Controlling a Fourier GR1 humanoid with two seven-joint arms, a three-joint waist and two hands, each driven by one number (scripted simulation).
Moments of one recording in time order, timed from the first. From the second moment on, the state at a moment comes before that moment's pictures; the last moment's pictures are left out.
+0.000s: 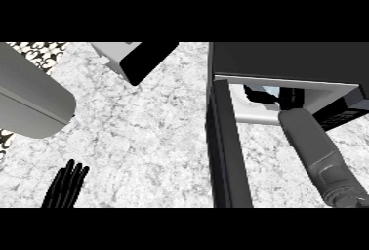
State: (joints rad) left arm 0.48 0.34 -0.28 -1.86 0.25 0.01 -0.50; right arm -0.88 -0.21 -0.25 -0.25 0.40 -0.70 -0.59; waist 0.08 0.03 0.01
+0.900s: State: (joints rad) left arm 0.42 0.32 -0.31 -1.86 0.19 0.01 -0.48; right arm -0.96 -0.25 -0.23 -0.12 0.46 -0.66 -0.61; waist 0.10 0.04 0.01
